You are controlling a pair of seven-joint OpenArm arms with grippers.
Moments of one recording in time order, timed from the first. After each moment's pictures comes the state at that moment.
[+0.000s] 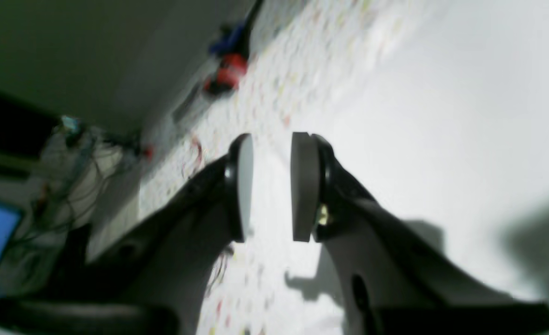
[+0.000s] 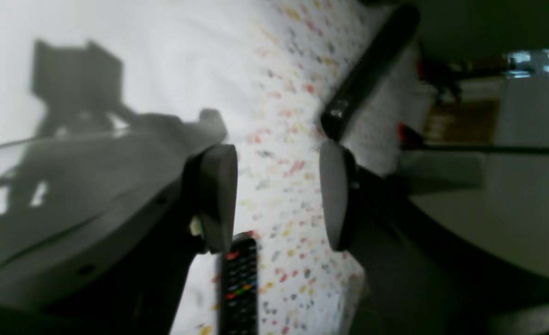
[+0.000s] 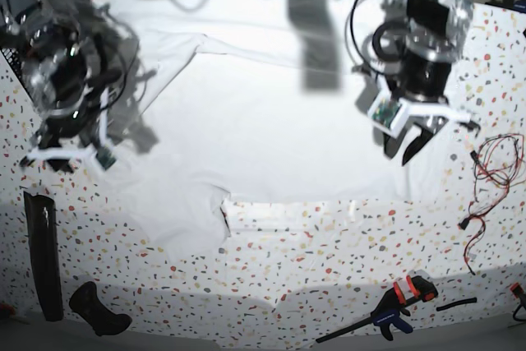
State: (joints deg) left arm 15.0 -27.3 24.8 121.5 22.0 10.3 32.1; right arm -3.3 52.8 -23.1 112.4 -6.5 -5.8 -55.7
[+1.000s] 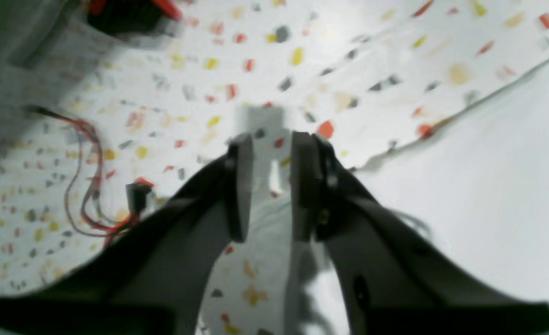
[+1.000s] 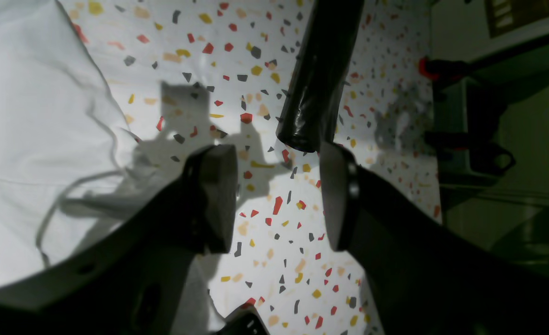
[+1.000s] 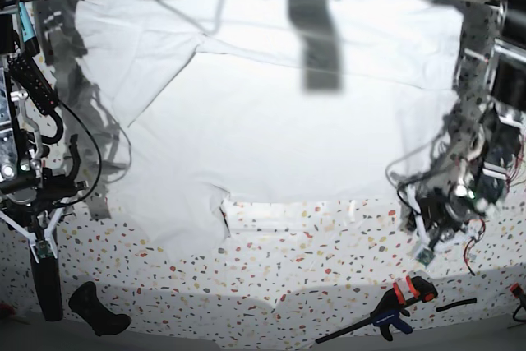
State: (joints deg) left arm -30.9 -26.8 24.9 60.6 -15.9 -18.9 30.9; right arm 15.3 44.4 -9.6 92.8 12.0 1.4 -53.0
